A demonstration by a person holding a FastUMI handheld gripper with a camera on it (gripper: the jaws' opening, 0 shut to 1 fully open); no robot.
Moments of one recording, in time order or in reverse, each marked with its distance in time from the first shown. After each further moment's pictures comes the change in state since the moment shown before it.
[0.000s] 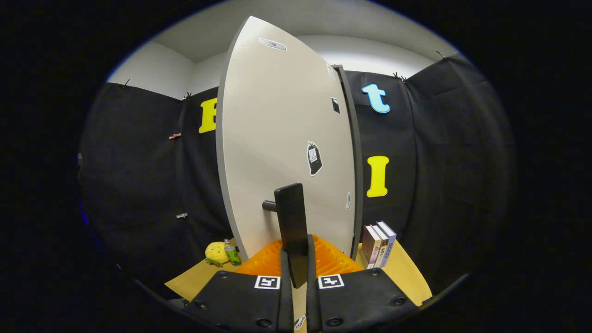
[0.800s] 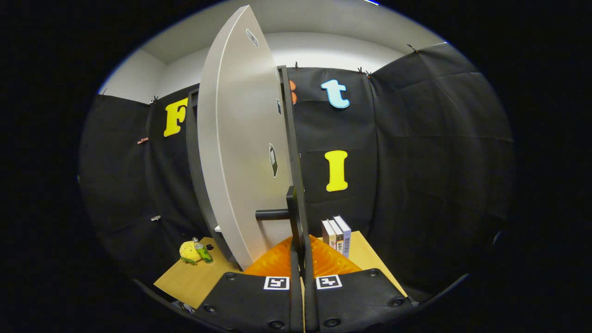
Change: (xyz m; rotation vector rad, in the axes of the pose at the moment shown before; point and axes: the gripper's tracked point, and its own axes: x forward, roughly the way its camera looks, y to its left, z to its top) arm -0.013 -0.055 -0.001 0.047 0.048 -0.165
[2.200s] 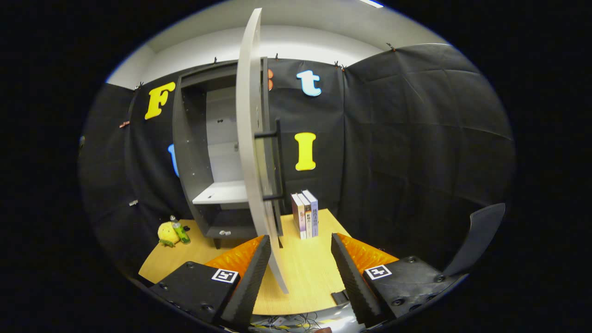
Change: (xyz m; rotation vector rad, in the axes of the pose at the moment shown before) arm -0.054 -0.027 -0.049 -0.036 0.127 -0.182
